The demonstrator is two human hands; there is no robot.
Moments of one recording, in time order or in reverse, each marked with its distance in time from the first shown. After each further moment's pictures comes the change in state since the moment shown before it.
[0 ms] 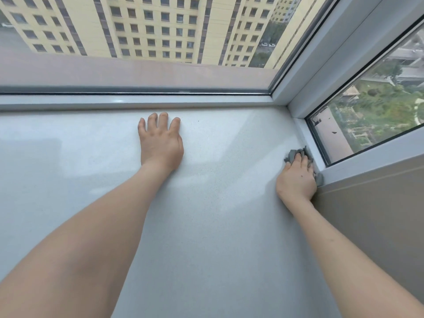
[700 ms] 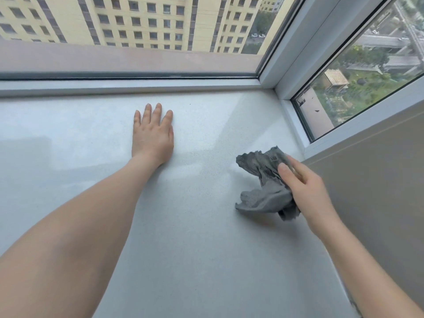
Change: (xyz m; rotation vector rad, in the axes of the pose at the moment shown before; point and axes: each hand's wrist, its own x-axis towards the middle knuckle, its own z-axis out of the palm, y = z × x) left_hand 0.022 -0.029 0.013 0.000 -0.124 0.074; right_hand -0.084 -0.022 -0.083 0.707 -0.343 0.022
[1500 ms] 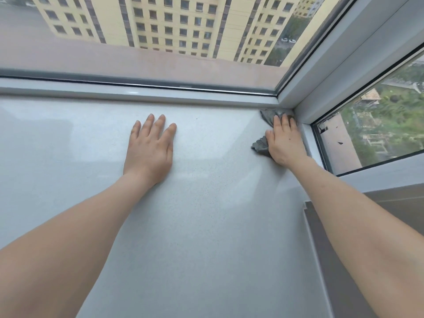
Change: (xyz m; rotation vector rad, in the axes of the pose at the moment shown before) left_hand 0.012 -0.034 0.014 -0.011 0.078 -0.028; right_hand 0.258 -0.019 0.073 -0.961 0.005 -0.398
